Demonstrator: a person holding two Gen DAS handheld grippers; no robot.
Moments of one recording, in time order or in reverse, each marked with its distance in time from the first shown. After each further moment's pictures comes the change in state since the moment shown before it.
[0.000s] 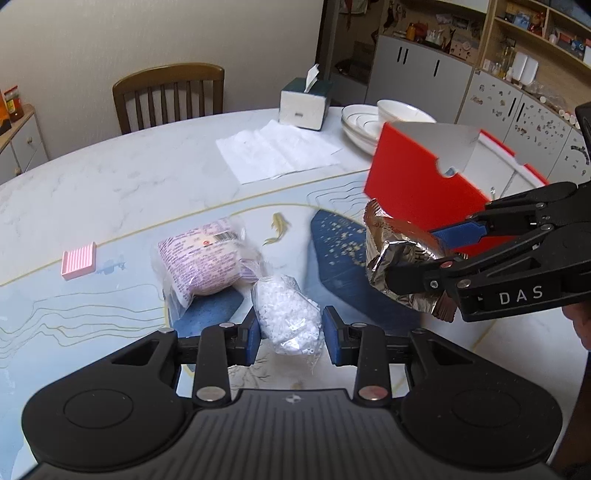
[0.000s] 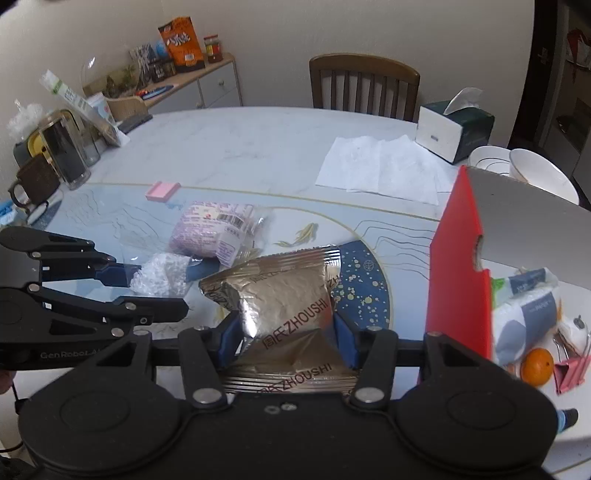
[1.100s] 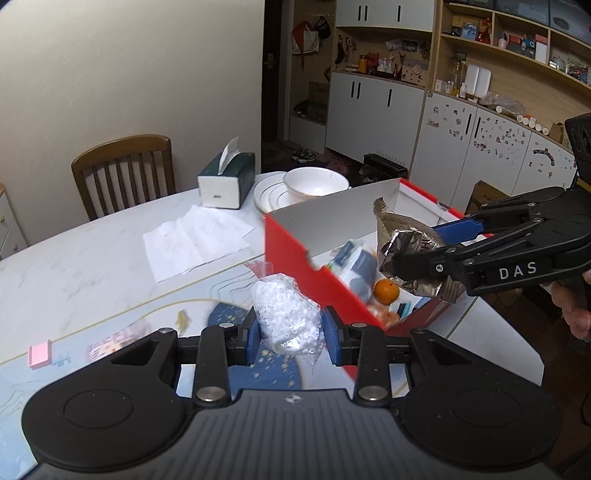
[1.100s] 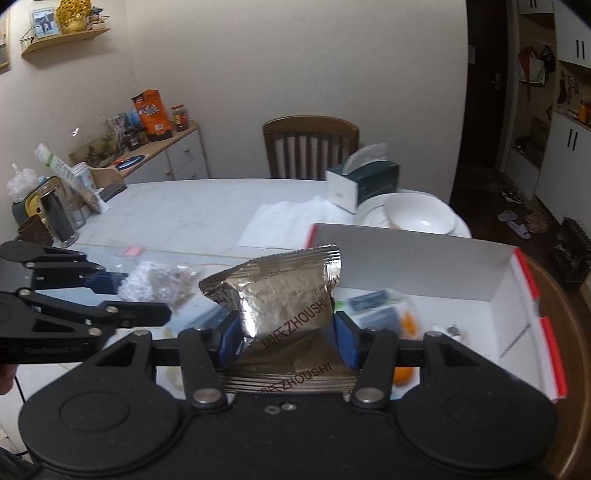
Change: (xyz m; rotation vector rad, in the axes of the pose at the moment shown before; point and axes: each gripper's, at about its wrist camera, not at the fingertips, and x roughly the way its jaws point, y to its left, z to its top) left arm -0.031 -0.123 0.057 0.121 -0.148 -0.042; right arm -0.114 -0.104 -0.015 0.052 -0.182 -0.070
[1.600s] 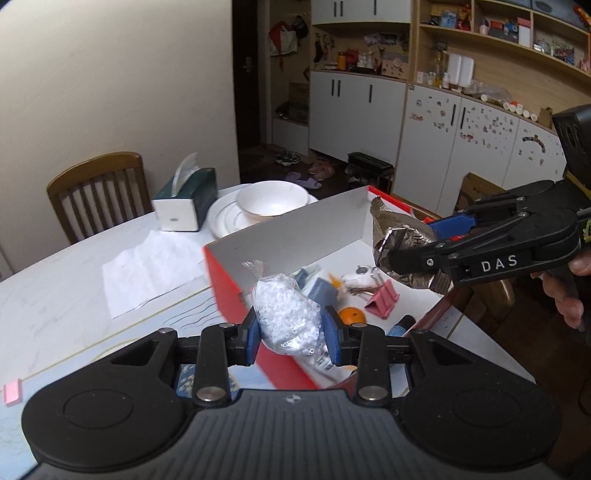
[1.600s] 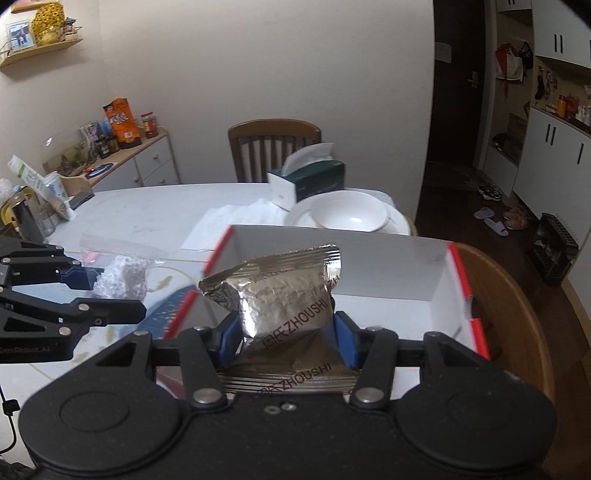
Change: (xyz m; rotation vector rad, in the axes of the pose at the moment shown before) left arm 0.045 -0.060 0.033 0.072 0.001 -0.022; right arm -0.008 -0.081 -0.007 0.024 -0.009 -0.060
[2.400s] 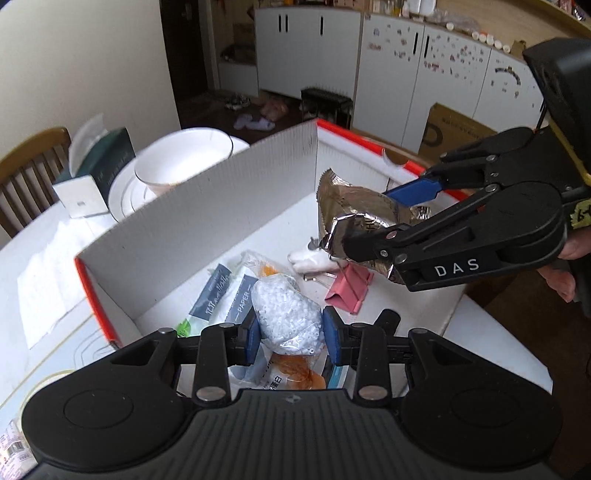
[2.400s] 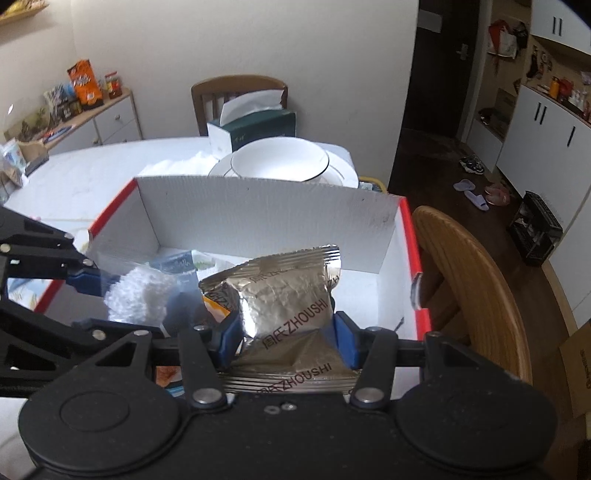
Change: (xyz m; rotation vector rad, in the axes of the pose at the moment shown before) left arm 0.121 -0.040 0.025 0.112 0.225 -0.117; right arm 0.066 -0.059 -0.009 -0.041 0.138 -0.060
